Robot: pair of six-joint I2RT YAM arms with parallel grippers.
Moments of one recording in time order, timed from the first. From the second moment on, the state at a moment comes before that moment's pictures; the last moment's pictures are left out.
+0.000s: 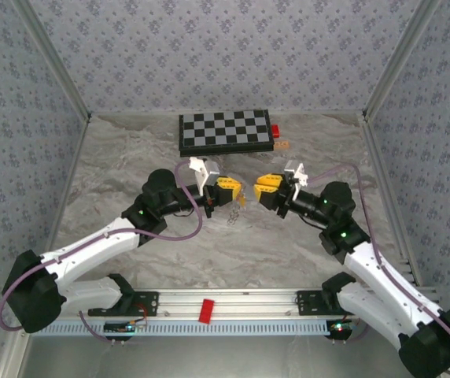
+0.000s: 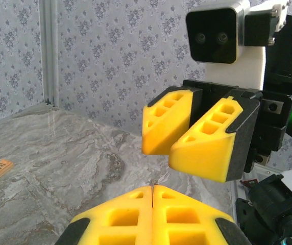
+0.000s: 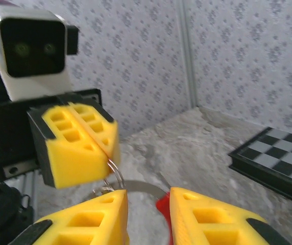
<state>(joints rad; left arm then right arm) -0.81 1.15 0.77 0.39 0.50 -0.21 0.48 0.82 0.56 0.33 -0.63 0.24</state>
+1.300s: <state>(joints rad) -0.81 1.15 0.77 0.39 0.49 -0.22 0.47 0.98 0.52 0.59 -0.79 0.42</state>
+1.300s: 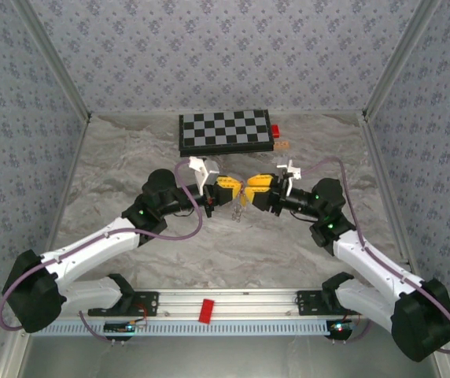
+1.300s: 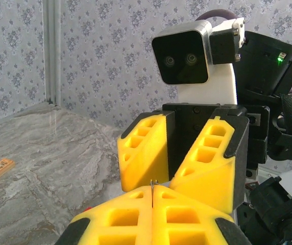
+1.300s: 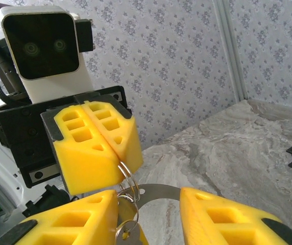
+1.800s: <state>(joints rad) -0.81 1.16 0.77 0.41 0.50 -0.22 0.50 1.02 0.56 0.59 -0.84 0.42</state>
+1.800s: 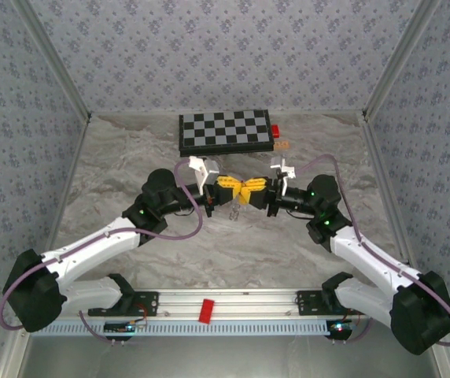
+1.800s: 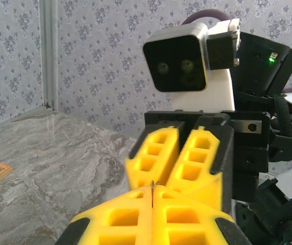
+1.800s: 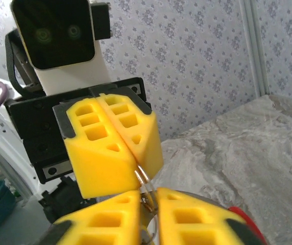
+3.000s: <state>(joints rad) -0.77 1.05 0.75 0.09 0.49 0.03 0.65 1.19 1.25 -0.84 -0.49 -0.38</state>
